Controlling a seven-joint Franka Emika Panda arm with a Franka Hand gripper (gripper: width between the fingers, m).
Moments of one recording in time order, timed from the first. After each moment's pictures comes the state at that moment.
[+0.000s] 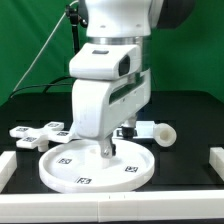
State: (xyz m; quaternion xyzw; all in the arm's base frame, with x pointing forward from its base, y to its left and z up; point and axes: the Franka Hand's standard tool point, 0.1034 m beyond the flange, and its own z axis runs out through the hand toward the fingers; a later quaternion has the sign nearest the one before) arm 0.571 -0.035 0.053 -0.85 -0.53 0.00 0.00
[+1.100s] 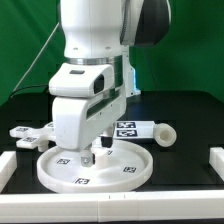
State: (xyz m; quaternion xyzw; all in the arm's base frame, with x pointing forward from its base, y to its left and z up) arm 0.543 -0.058 0.035 -0.84 -0.54 0.00 0.01
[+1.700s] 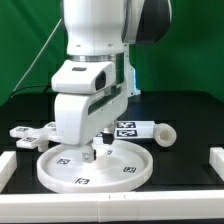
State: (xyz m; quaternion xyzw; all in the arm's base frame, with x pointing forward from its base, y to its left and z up) arm 0.519 -0.063 0.025 -0.84 -0.54 0.01 0.01
